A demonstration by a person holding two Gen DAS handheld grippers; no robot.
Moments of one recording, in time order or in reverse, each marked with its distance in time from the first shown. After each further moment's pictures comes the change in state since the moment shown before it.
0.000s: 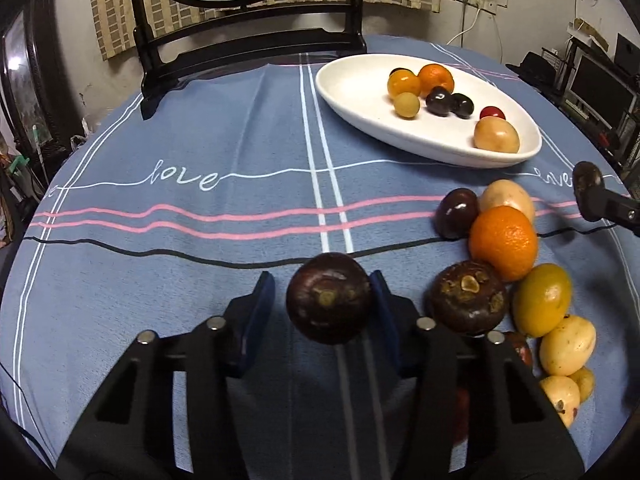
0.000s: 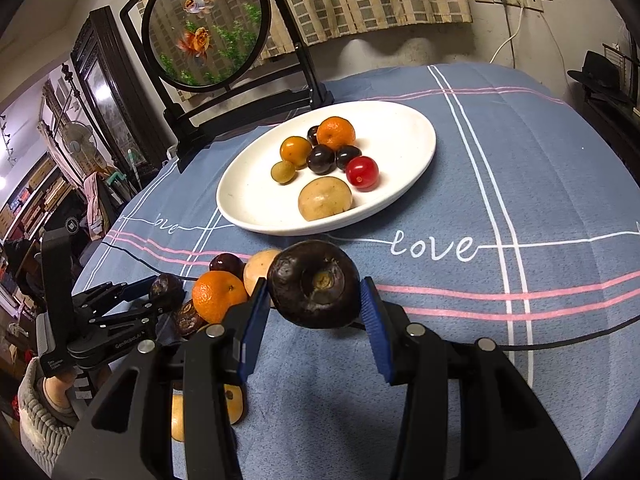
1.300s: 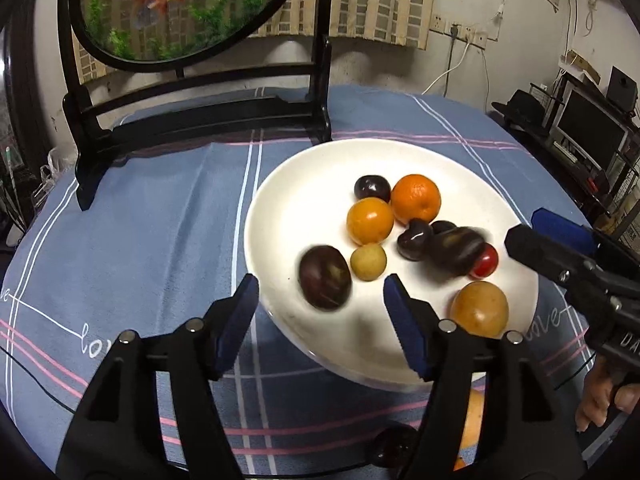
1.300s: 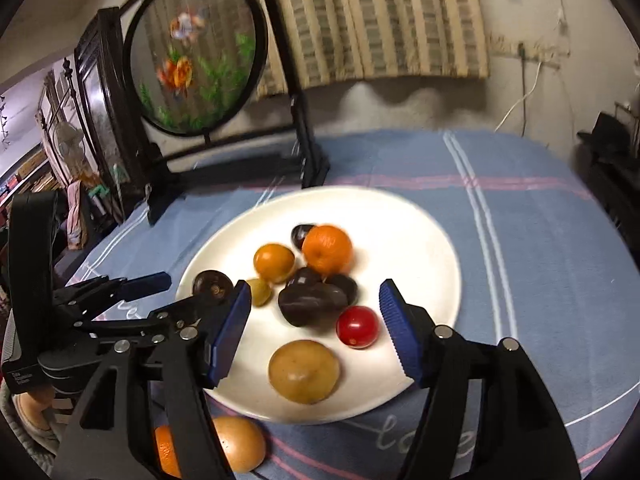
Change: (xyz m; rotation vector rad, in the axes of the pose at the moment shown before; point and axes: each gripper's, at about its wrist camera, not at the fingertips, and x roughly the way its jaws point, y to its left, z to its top) left arm 0.043 -0.034 0.125 -0.007 -0.095 -0.081; right arm 0.053 0.003 0.095 -0.106 -0.149 -0.067
